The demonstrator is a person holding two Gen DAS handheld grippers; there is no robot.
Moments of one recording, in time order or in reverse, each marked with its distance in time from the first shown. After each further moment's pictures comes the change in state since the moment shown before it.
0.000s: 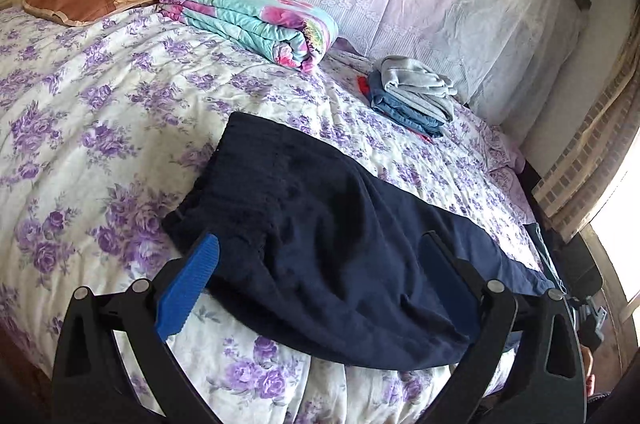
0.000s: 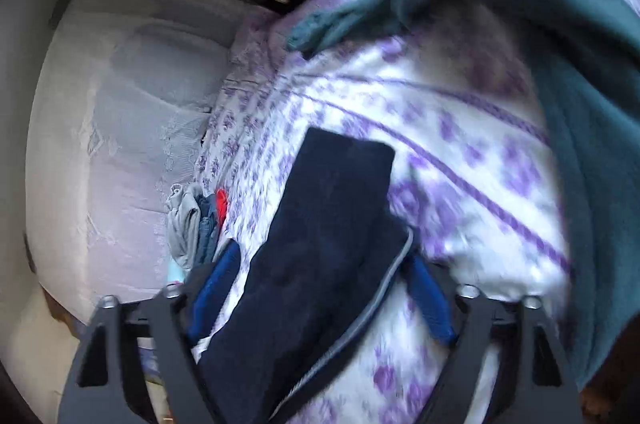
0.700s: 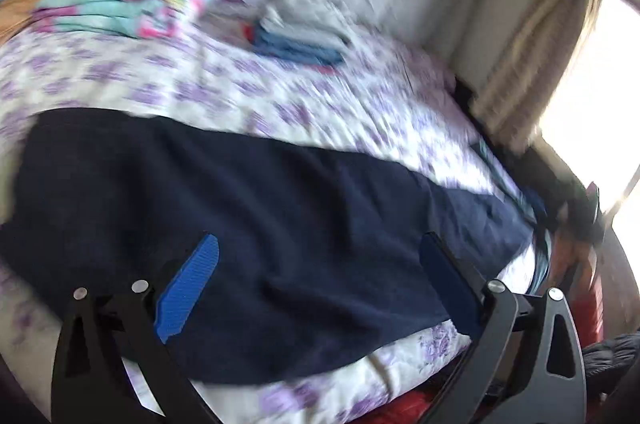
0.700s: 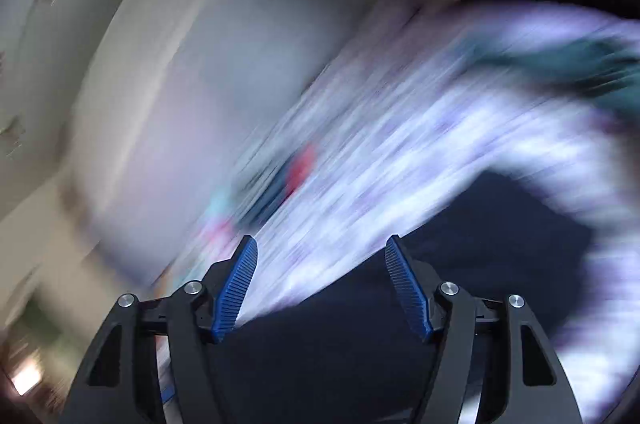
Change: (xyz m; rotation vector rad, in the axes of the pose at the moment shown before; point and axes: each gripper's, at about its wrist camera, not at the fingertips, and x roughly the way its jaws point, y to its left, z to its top) left arm 0.056 -0.116 -0.027 0.284 0.214 -0.223; right arm 0.063 0.148 -0.014 -0.336 0.416 0.350
